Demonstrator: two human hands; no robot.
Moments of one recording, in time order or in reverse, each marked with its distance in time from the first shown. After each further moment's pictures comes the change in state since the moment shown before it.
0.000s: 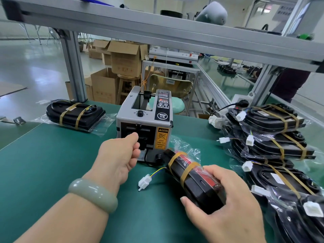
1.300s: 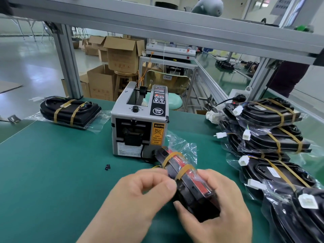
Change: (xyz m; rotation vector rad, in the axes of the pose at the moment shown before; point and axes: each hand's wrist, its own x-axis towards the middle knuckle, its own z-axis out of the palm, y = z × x) left_hand -0.100 -0.032 -0.022 0.343 -0.513 0.254; right_hand -0.019 0.010 0.015 0.117 0.117 -0.088
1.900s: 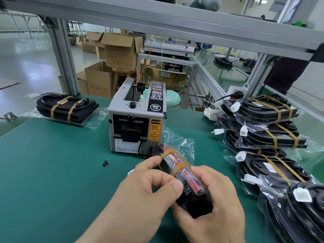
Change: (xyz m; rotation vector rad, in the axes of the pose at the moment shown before) left_hand -0.002 0.006 0.012 0.233 -0.055 0.029; right_hand -0.003 -0.006 0.003 -0.016 0.029 -0.003
